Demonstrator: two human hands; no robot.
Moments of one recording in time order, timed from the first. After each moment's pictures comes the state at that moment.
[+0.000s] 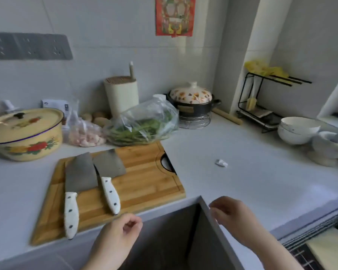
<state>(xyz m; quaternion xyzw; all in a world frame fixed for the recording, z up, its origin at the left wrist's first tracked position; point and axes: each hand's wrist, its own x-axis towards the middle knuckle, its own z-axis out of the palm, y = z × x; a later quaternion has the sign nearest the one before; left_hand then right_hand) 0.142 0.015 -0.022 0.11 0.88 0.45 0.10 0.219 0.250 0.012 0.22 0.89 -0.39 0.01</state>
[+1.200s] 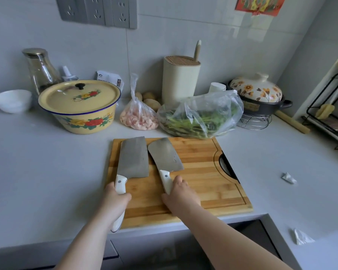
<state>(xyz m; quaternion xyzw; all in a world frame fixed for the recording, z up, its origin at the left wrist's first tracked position) 0.022 -0.113 -0.038 -0.20 0.81 0.53 0.14 0.029 0.038 -0.027 0.15 0.95 -0.21 0.18</state>
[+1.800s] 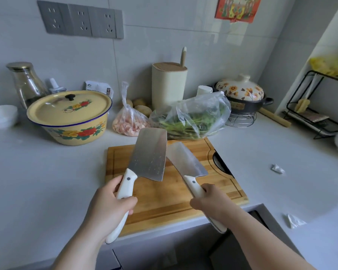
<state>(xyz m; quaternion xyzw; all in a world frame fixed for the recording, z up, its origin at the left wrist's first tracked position) 0.047 -0.130 0.012 -0.02 0.83 0.54 0.11 0.077 0.079 0.014 0.20 0.89 -0.39 0.15</state>
